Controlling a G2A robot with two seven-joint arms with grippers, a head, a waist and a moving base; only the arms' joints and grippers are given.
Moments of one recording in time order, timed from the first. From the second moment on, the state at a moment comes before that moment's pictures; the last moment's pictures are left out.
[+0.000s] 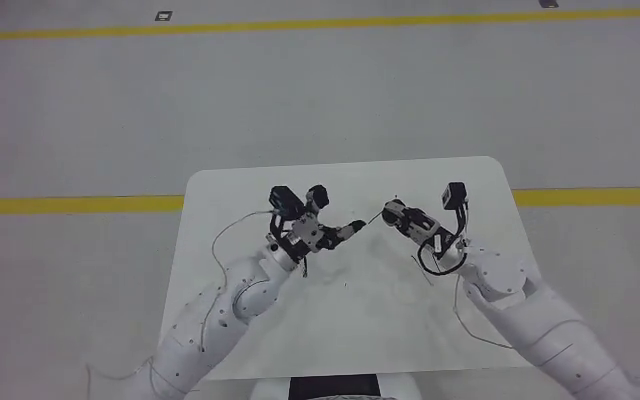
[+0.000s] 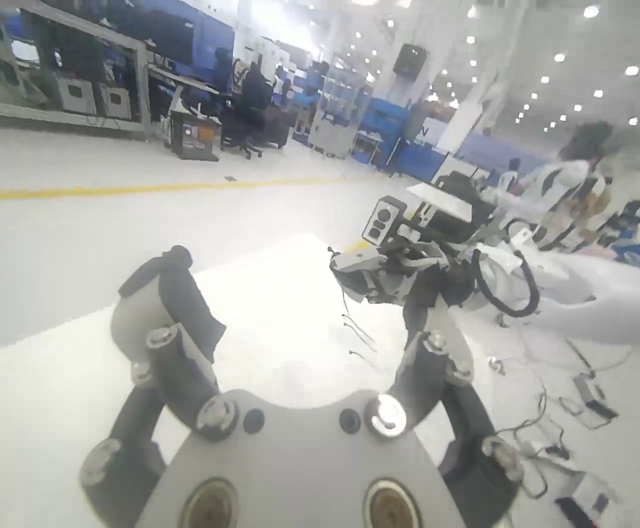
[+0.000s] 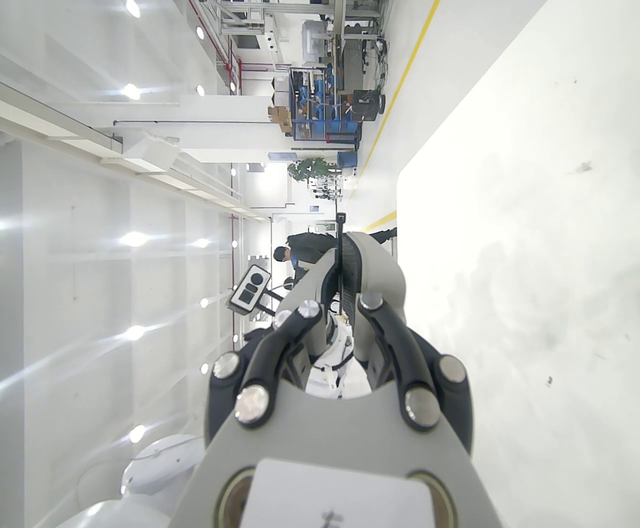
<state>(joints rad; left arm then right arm) 1.31 -1.18 -0.91 -1.59 1.03 -0.34 0.21 -1.35 -0.83 0.97 -1.63 0.59 -0.22 0.33</state>
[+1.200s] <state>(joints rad) 1.27 -1.16 -0.85 -1.56 1.33 -0.34 0.24 -1.36 -0.87 0.97 -1.63 0.51 -0.23 0.32</state>
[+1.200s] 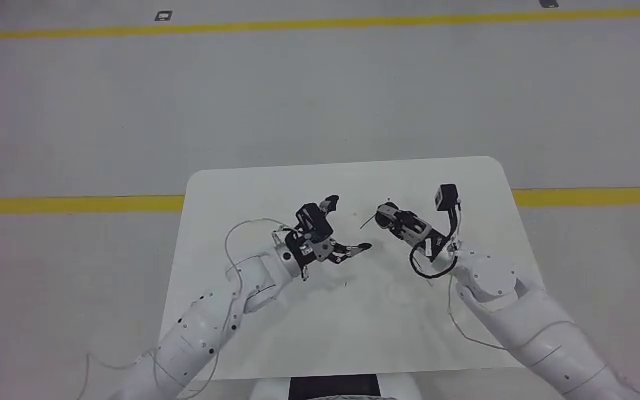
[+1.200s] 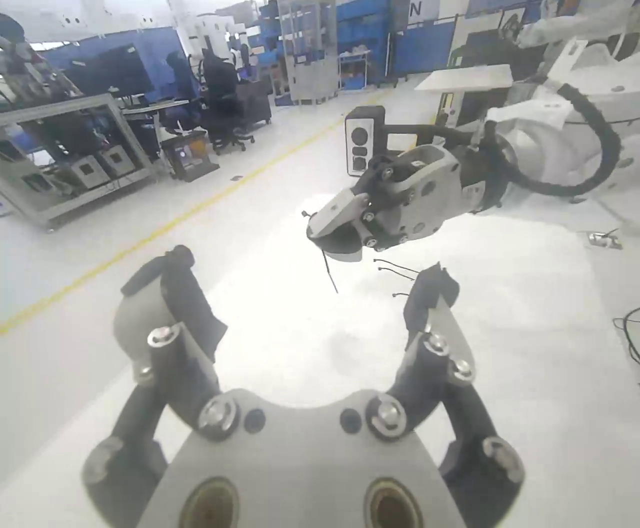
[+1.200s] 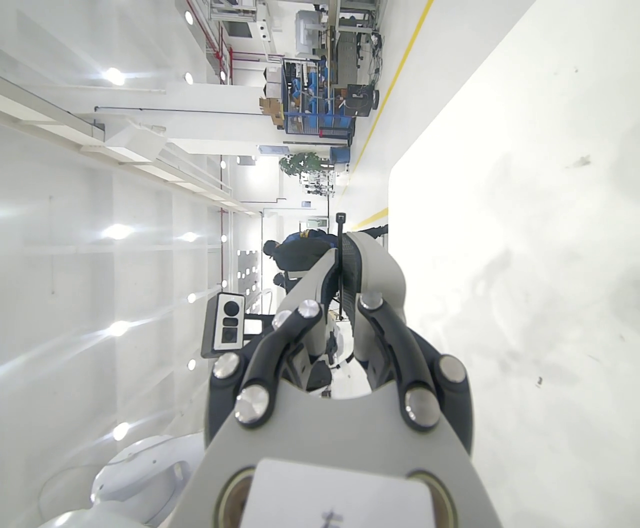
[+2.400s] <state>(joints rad) 1.26 -1.17 -0.83 -1.54 1.32 -0.34 0.23 -1.40 -0.92 1.02 -1.65 0.44 -0.27 0.36</state>
